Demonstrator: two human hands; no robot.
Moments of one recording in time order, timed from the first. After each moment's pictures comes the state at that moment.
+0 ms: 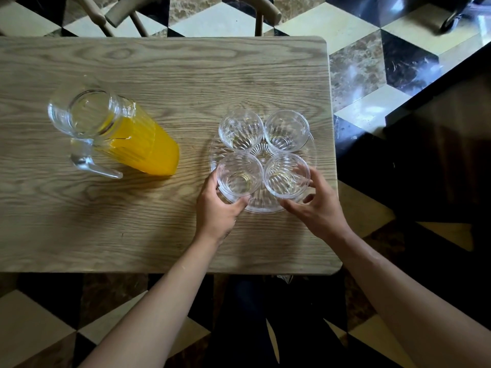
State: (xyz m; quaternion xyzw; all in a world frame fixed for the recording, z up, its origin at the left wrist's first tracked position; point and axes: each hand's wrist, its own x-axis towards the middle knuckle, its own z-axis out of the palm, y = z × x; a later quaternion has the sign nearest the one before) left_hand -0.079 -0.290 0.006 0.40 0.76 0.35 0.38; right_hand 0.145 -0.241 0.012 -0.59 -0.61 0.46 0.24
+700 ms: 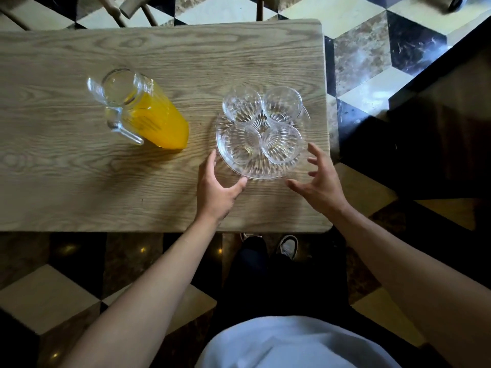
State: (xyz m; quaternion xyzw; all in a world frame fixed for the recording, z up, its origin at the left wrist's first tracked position) left_hand -0.076 -0.335 0.040 0.41 0.78 0.33 0.34; right_hand 0.166 -0.274 0.033 -0.62 -0.62 0.44 0.21
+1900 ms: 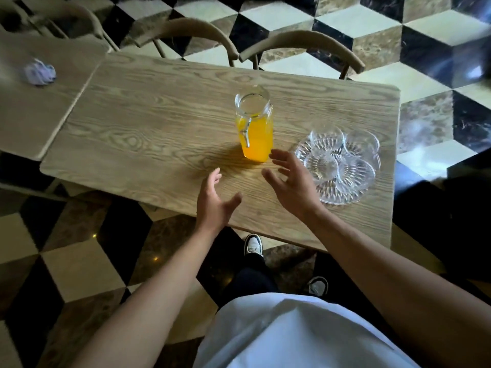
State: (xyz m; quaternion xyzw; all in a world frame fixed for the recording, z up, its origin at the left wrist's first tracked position) left_hand -0.216 -0.440 0.096 0.35 0.81 0.39 0.26; right_hand -0.044 -0.321 0.137 -0.43 -0.68 0.51 0.28
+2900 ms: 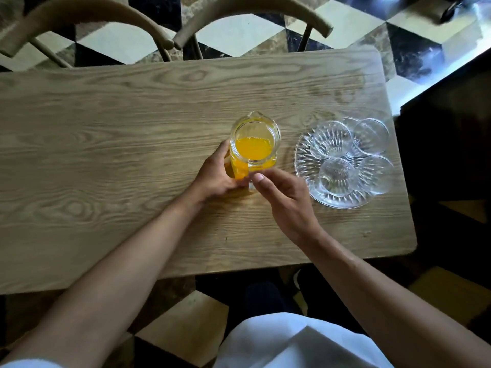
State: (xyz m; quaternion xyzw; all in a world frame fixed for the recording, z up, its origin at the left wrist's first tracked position) left_hand -0.341 -0.223 0.054 0.56 0.64 0.22 0.48; right_hand -0.160 -0.276 0.134 -0.49 -0.49 0.59 0.41
